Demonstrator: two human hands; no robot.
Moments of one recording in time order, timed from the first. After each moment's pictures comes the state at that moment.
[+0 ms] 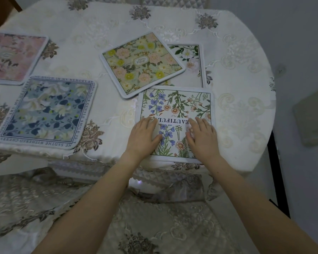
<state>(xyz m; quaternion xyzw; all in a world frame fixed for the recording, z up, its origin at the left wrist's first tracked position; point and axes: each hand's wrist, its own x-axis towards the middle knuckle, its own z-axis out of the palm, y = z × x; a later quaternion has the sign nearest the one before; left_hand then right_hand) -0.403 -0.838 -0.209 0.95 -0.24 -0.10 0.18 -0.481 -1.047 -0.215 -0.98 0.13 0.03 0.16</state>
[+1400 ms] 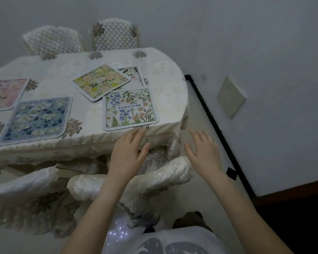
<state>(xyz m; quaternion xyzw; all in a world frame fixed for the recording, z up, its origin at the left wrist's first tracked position) -0.738 -0.795 -0.026 0.90 -0.36 0.04 0.22 -0.864 -1.000 -0.042 -0.95 0.24 -0.13 0.16</state>
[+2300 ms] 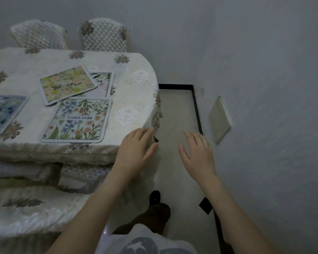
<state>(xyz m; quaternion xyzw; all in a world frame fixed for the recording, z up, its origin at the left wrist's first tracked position) -0.765 -1.169 -0.026 0.92 -0.33 0.03 0.21 -0.855 -1.363 -0.049 -0.96 0.15 -0.12 0.19</state>
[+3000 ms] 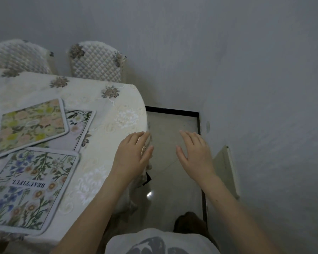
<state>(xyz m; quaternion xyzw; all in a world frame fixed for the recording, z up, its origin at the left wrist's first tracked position) -0.466 -1.377 -0.030 0.93 -0.25 0.06 0.25 -0.521 -1.585 -0.043 -0.98 0.06 -0.12 0.17</state>
